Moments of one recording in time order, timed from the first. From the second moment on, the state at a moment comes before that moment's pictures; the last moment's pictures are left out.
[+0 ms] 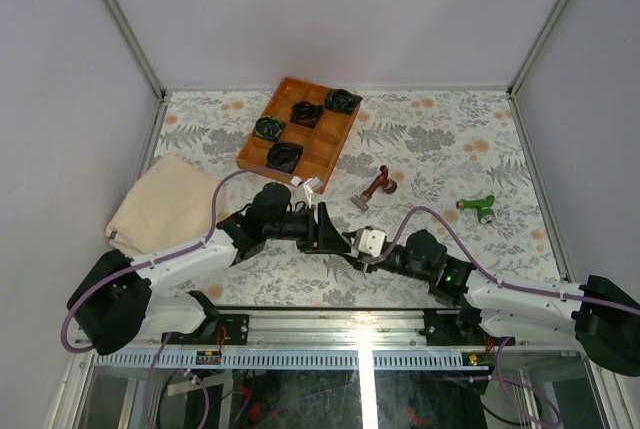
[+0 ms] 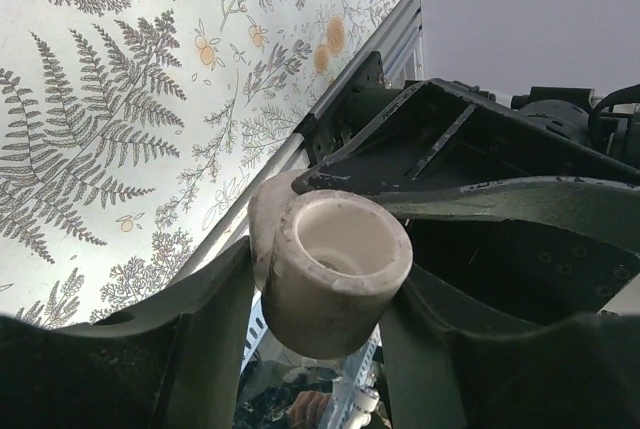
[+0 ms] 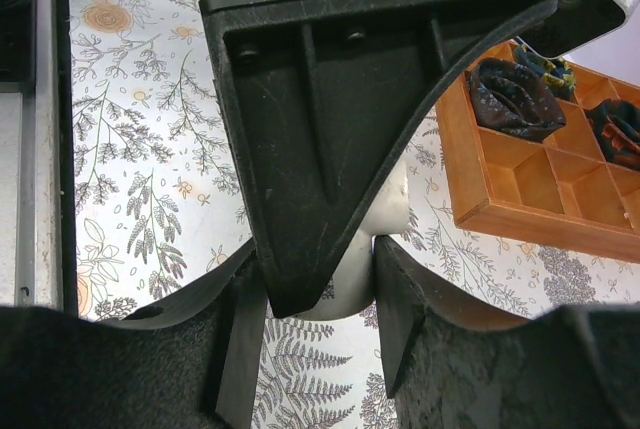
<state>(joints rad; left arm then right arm) -0.75 1.24 0.59 0.16 0.62 -0.99 1.05 0.95 0.27 0.55 -0.16 -0.35</state>
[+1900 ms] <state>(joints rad) -0.51 1.04 0.55 0.02 0.56 -0.85 -0.28 1.48 0.84 -0.35 0.15 0.40</state>
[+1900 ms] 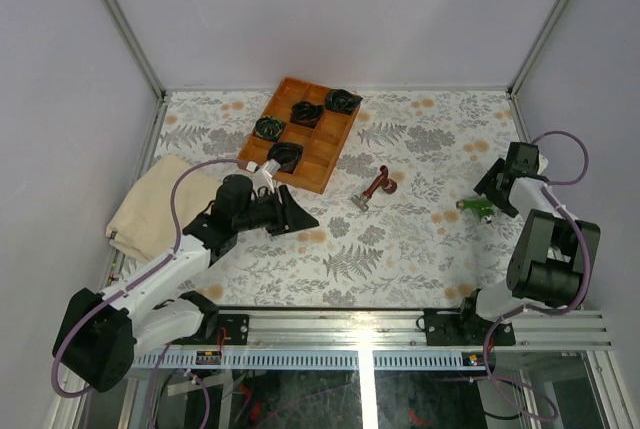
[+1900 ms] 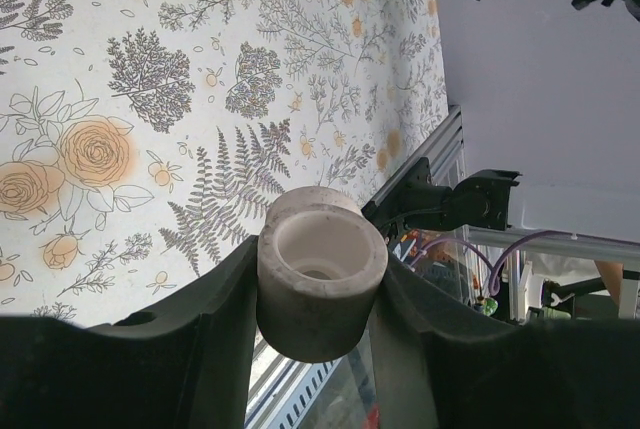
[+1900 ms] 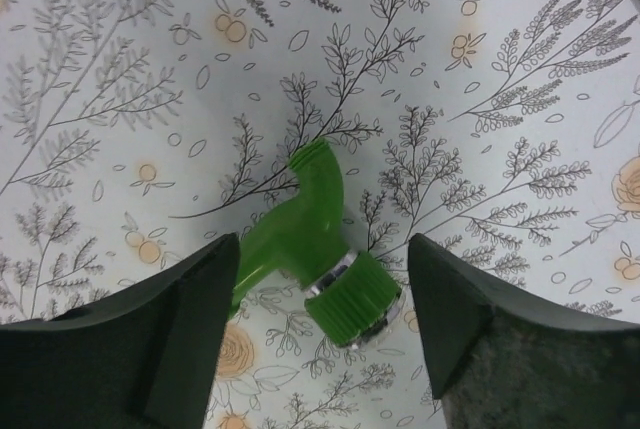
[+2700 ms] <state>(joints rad) -0.51 0.99 0.49 0.02 0.56 -0.87 0.19 1.14 0.48 -0.30 0.03 0.75</state>
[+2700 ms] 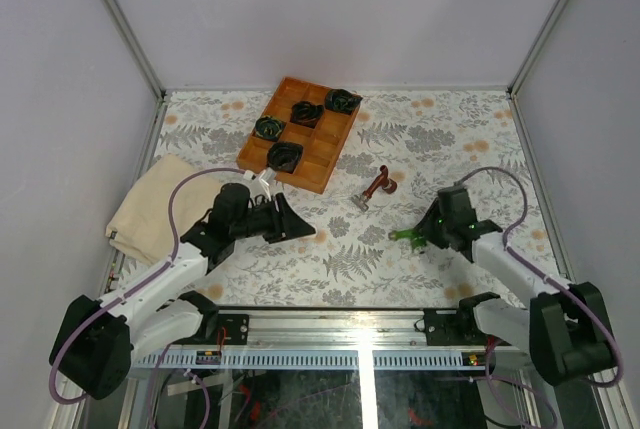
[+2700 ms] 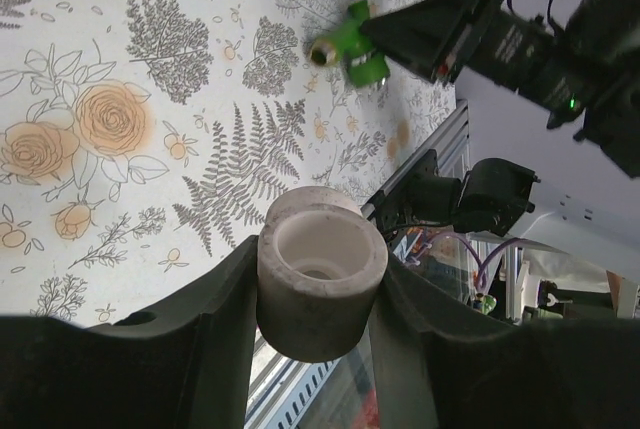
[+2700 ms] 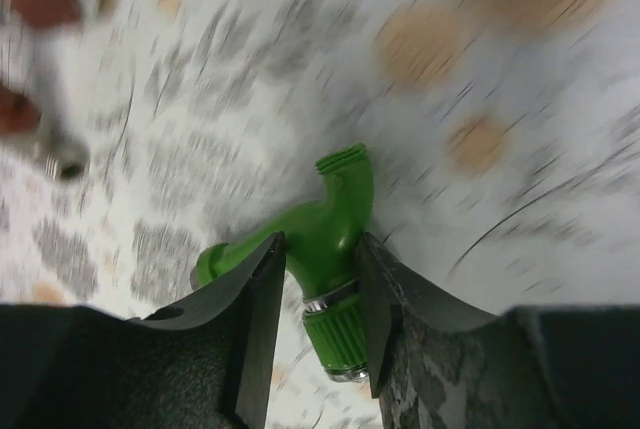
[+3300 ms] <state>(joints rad) -0.54 1.09 0.28 0.27 0.53 -1.00 0.89 1.29 0.57 -0.20 0.10 1.11</state>
